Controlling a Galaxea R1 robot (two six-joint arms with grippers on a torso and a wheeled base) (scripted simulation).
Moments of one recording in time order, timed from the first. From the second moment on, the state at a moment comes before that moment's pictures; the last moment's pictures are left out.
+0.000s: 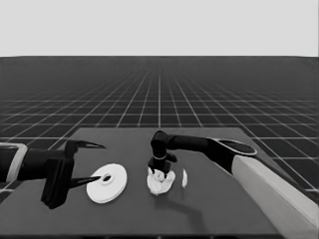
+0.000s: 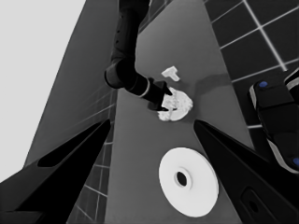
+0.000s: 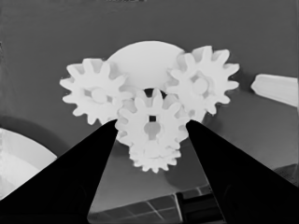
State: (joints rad) left arm -0.34 1.75 -0.42 0.31 0.68 0.35; right arm -0.11 3.09 -1.79 -0.27 -1.50 1.72
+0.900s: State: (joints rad) left arm -0.34 1.75 -0.42 0.31 0.68 0.35; right arm -0.11 3.09 -1.79 -0.27 -1.50 1.91
